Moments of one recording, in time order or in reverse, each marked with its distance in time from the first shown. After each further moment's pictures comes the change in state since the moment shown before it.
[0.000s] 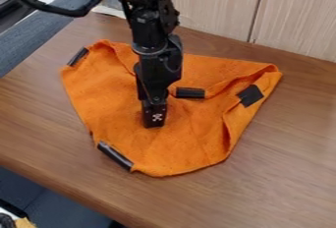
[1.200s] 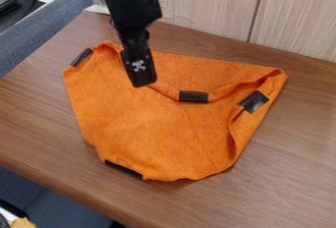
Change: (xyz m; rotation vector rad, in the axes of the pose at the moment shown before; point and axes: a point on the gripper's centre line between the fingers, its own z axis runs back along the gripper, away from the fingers) arm -0.013 0.002 0.088 -0.013 -0.208 0.055
